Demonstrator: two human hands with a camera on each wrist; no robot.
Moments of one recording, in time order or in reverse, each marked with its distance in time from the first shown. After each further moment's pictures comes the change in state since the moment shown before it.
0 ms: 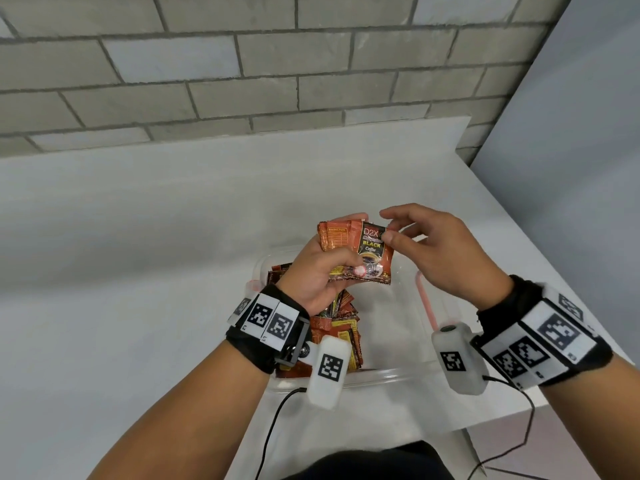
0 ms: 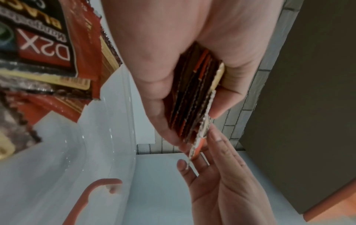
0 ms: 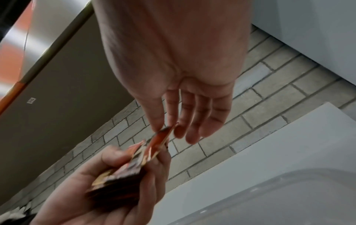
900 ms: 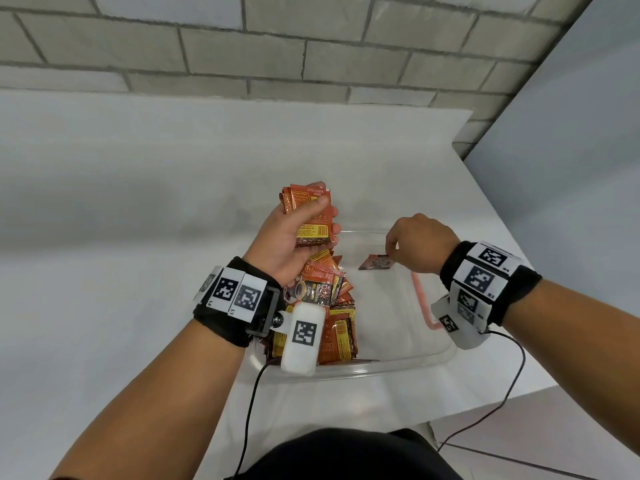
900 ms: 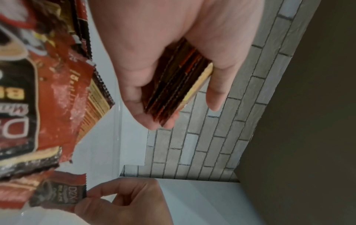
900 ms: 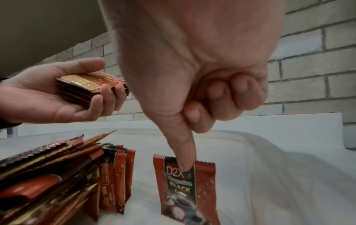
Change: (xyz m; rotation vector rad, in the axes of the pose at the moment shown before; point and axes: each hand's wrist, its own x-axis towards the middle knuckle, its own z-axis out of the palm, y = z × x) left_hand 0.003 0.021 -0.034 -0.103 0.208 0.055; right_hand 0.048 0.030 0.025 -0.863 -0.426 0.240
